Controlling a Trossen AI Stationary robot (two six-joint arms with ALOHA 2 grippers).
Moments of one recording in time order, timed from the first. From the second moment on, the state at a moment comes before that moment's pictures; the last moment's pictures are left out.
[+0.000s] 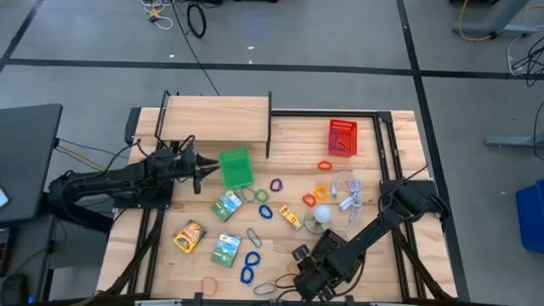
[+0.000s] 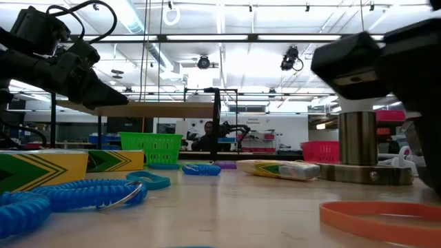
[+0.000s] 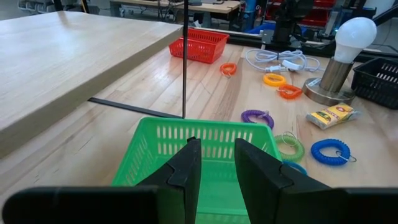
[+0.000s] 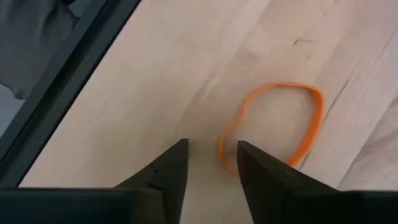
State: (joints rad) left arm 0.26 0.26 0.01 0.04 -0.05 -0.03; right arm 0.71 2.12 1.44 -0.59 0.11 0.09
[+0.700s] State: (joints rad) left arm 0.26 0.26 0.01 0.04 -0.05 -0.03; right arm 0.69 2.11 1.48 -0.58 0.27 0.17
